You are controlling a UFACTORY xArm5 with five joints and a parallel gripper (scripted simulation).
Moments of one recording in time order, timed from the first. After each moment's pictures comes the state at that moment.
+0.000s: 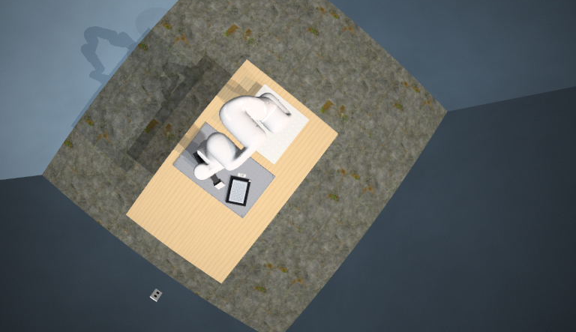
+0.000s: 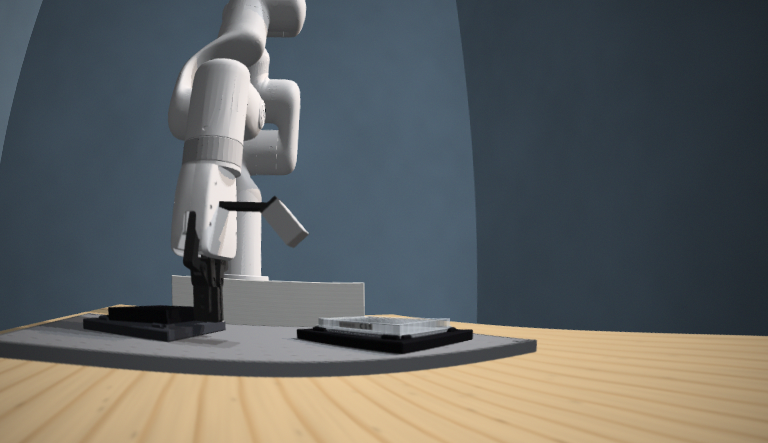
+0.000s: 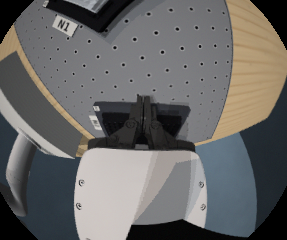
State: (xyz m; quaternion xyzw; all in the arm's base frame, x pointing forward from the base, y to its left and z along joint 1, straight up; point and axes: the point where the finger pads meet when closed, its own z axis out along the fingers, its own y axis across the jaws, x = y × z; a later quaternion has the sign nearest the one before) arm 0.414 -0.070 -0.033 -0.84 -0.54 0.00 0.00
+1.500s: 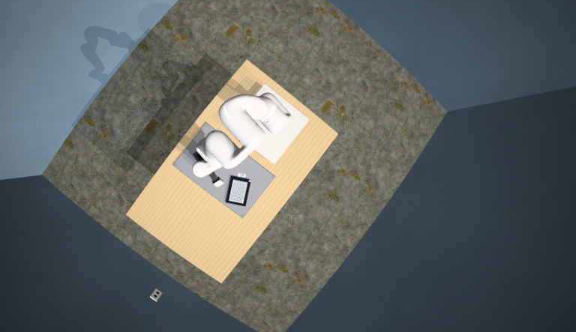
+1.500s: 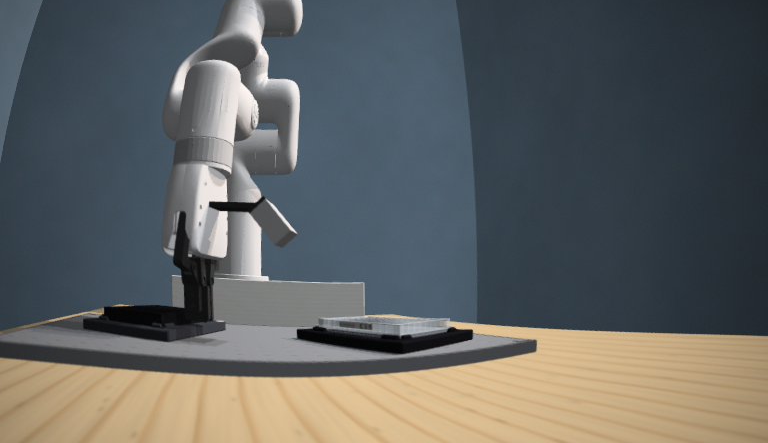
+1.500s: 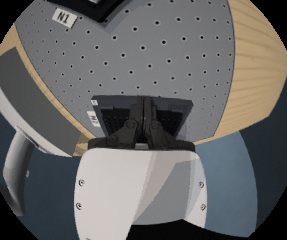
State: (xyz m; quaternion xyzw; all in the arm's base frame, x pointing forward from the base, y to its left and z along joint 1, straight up) arm 0.408 -0.082 -0.033 -0.84 -0.54 0.00 0.00
